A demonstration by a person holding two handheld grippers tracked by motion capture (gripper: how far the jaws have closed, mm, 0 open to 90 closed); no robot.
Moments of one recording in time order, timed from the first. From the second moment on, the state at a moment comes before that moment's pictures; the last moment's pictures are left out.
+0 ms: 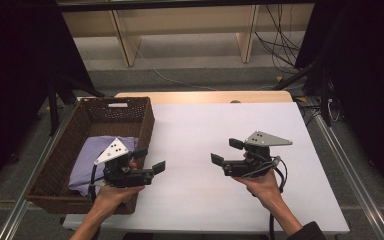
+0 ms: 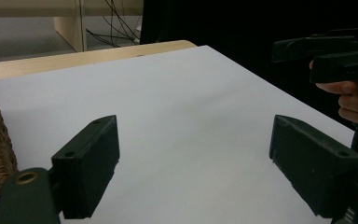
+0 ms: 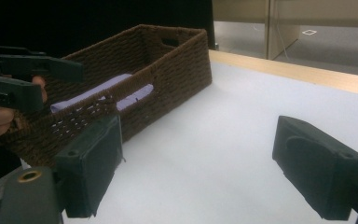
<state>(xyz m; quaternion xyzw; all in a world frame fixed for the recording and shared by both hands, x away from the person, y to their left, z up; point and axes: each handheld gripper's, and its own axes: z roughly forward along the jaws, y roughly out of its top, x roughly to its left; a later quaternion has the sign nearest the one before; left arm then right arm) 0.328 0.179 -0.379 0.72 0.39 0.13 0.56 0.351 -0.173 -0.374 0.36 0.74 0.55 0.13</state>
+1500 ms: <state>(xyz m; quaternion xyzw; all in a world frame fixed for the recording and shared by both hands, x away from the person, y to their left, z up) 0.305 0.140 -0.404 0.74 0.34 0.14 0.56 0.311 -0.208 -0.392 0.36 0.72 0.57 0.15</state>
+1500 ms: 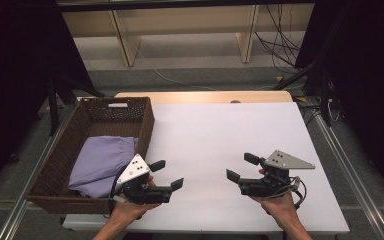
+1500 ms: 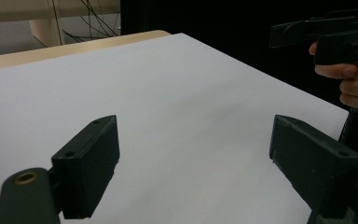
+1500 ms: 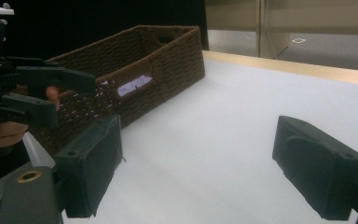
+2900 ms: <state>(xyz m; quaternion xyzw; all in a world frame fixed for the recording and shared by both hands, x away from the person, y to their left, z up) 0.299 0.135 -0.418 0.74 0.33 0.14 0.56 0.293 -0.212 -0.415 0.36 0.73 0.56 0.16</state>
